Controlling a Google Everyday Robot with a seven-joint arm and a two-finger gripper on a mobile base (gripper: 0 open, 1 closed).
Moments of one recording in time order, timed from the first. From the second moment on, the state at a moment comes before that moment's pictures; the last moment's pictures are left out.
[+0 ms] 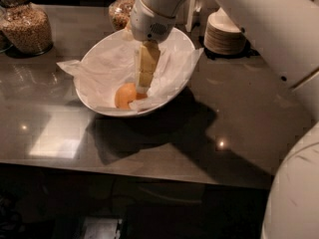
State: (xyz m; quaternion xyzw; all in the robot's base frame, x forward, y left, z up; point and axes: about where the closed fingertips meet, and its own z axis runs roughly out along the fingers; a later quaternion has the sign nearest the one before) arm 0.580 0.066 0.924 -0.78 0.58 0.13 0.19
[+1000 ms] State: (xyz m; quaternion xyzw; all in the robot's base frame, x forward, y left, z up) arm 0.562 0.060 0.874 -0.77 0.59 0.19 0.15
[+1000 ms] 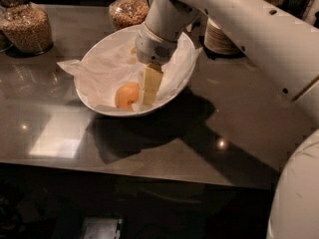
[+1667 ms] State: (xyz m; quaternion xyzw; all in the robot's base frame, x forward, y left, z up) arm 0.587 0.052 0.902 -0.77 0.61 0.13 0.15
